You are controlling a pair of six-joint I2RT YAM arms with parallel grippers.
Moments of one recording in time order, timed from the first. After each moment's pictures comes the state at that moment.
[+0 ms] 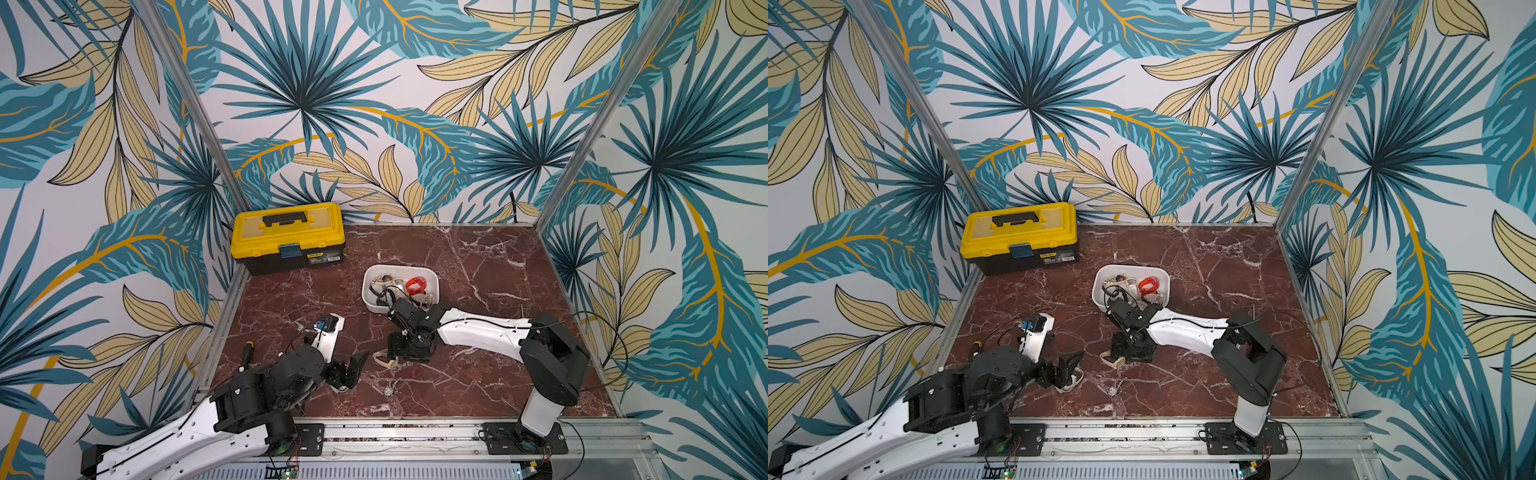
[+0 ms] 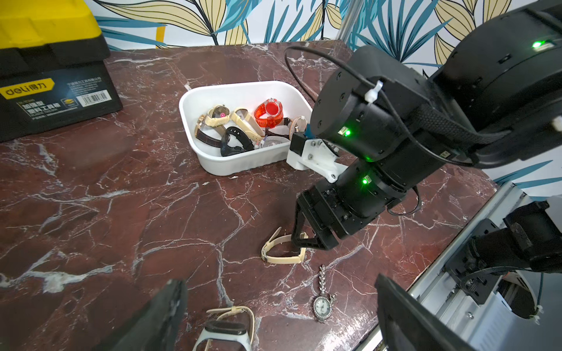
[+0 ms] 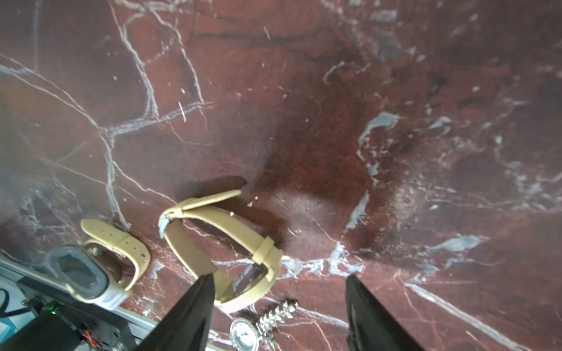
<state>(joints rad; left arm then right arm) -1.08 0.52 0.66 -0.69 -0.36 -0.50 0.90 1.78 1.15 -0.66 -0.12 0.95</state>
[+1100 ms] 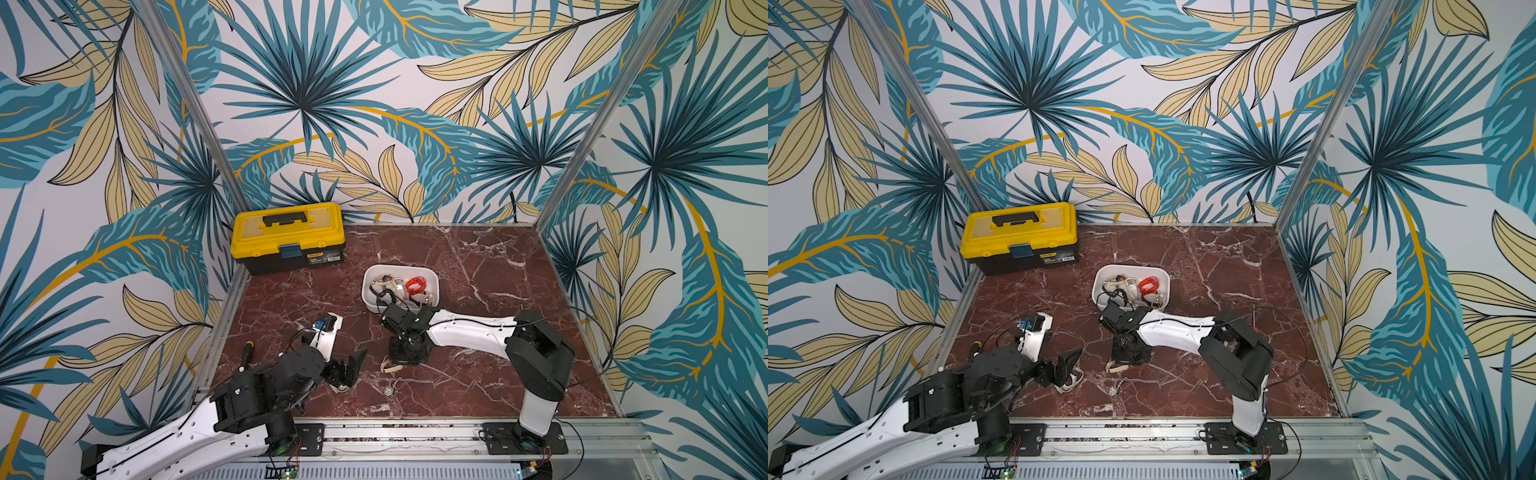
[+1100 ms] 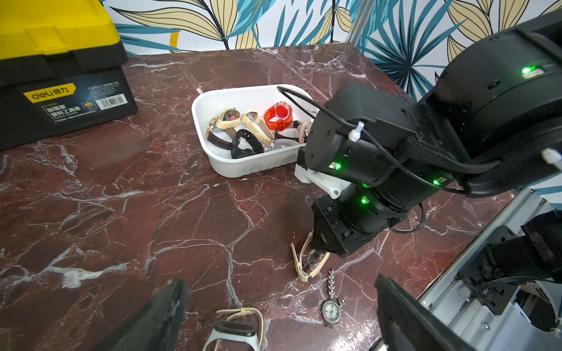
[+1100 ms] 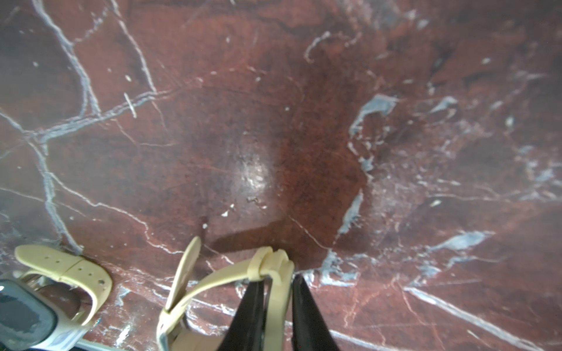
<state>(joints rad) -1.08 0.52 0.66 -0.69 -0.40 -0.50 0.94 1.85 1.20 -0.74 -0.06 0.98</state>
